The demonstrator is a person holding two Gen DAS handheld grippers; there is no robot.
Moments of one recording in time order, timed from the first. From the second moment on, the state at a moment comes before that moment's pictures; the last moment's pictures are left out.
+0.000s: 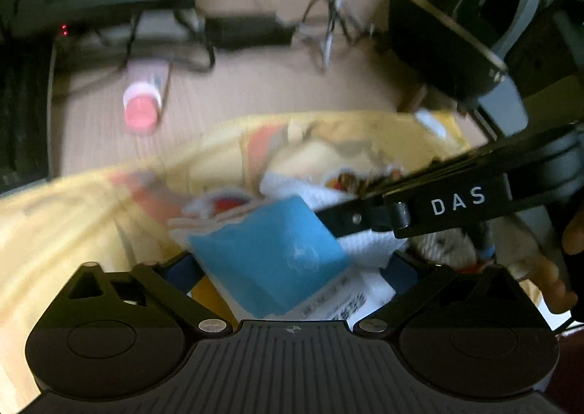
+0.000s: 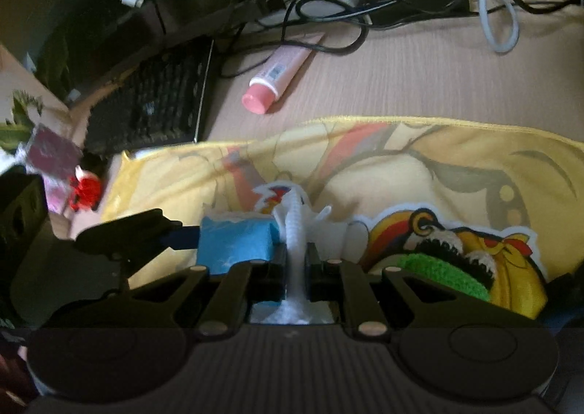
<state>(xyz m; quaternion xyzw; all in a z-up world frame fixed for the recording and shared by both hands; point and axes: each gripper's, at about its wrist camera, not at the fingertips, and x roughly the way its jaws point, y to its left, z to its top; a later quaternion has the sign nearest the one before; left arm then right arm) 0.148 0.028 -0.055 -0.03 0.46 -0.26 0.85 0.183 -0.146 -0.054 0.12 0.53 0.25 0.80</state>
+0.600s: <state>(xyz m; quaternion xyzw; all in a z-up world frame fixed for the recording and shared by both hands) 0.044 0.023 -0.032 0.14 0.31 -0.26 0.90 0.143 -0.145 -0.024 0.16 0.51 0.30 0.79</state>
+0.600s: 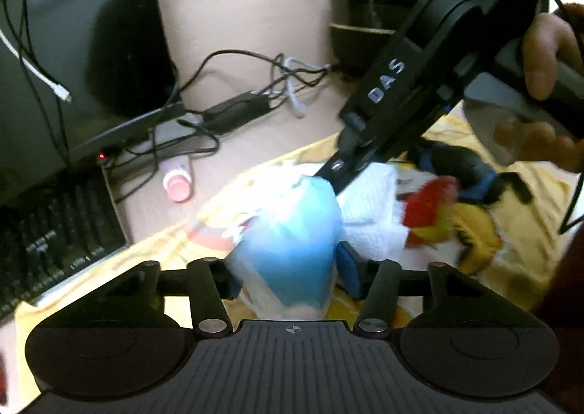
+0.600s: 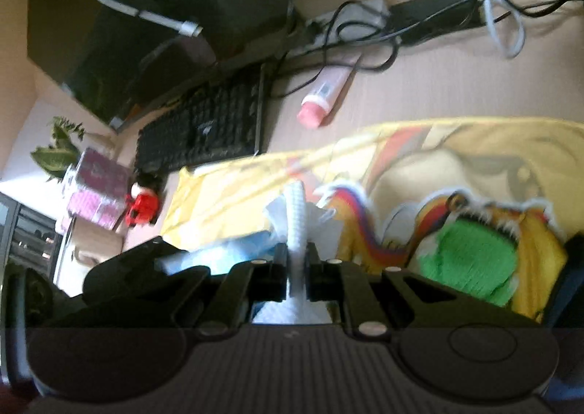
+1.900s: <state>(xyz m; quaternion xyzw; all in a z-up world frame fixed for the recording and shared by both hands) 0.039 0.018 -0.052 0.21 0.33 -0.23 0.89 0.120 -0.144 -0.015 0.10 0.49 0.26 0.83</state>
